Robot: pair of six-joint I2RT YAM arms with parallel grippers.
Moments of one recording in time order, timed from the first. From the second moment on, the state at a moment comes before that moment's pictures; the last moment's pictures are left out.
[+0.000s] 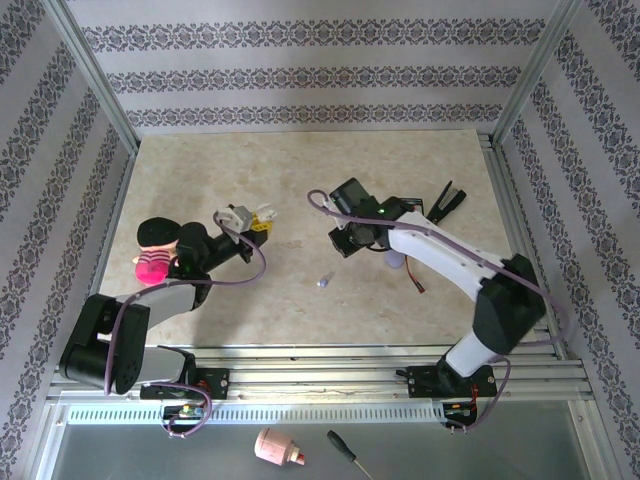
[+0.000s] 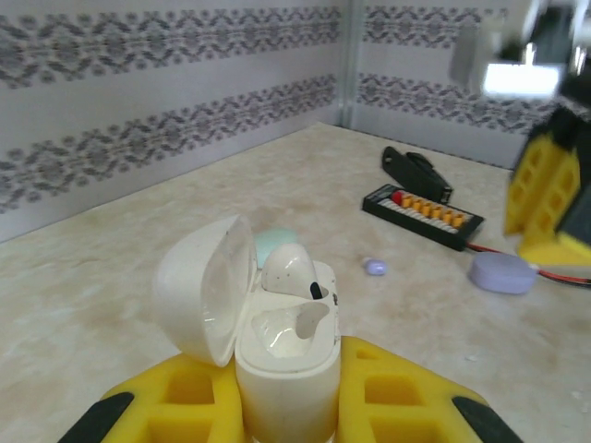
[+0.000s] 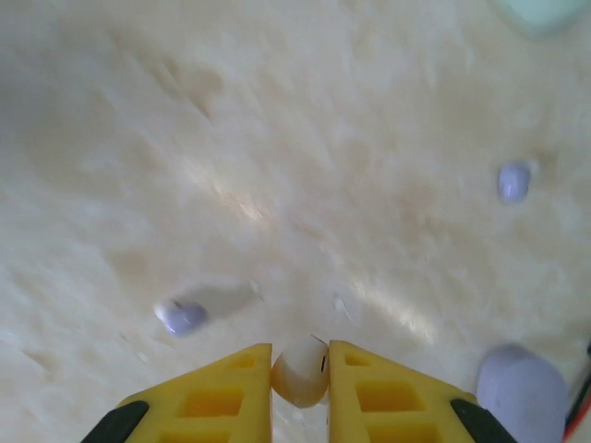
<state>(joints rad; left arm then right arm) -0.21 1.34 0.41 0.83 0.61 0.07 0.68 1.56 1.27 -0.76 0.00 0.11</state>
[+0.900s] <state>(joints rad) -0.35 1.47 0.53 0.95 0.87 0.00 0.64 1.39 1.10 -0.13 -0.57 0.16</state>
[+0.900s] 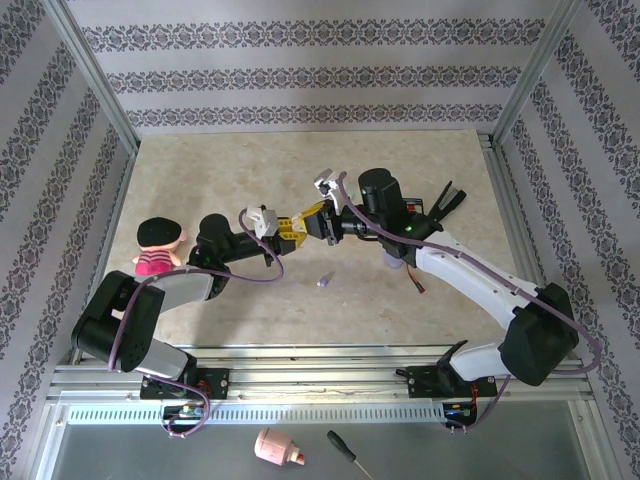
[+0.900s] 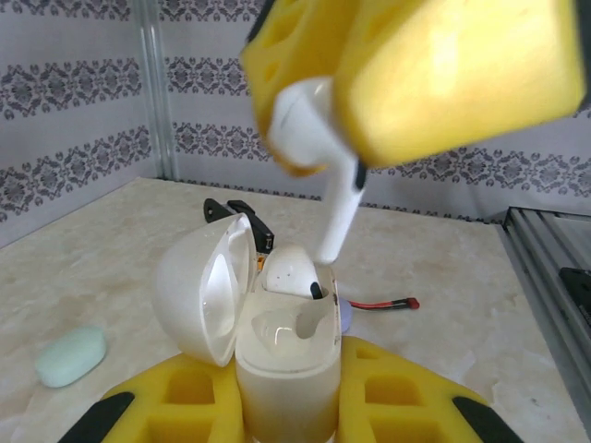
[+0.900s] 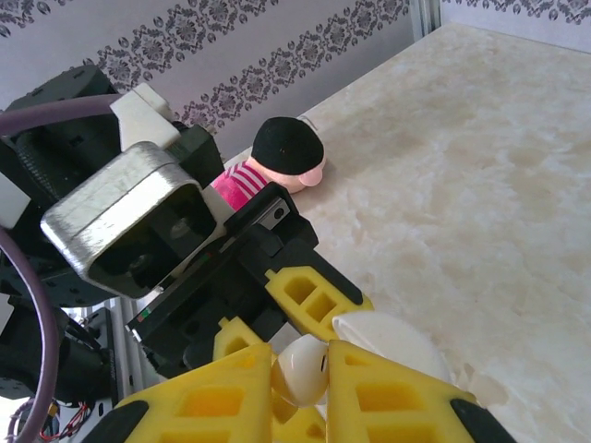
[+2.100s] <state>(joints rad) -0.36 1.47 0.54 0.94 0.86 -0.01 0.63 1.41 1.09 -0.14 -0.57 0.15</state>
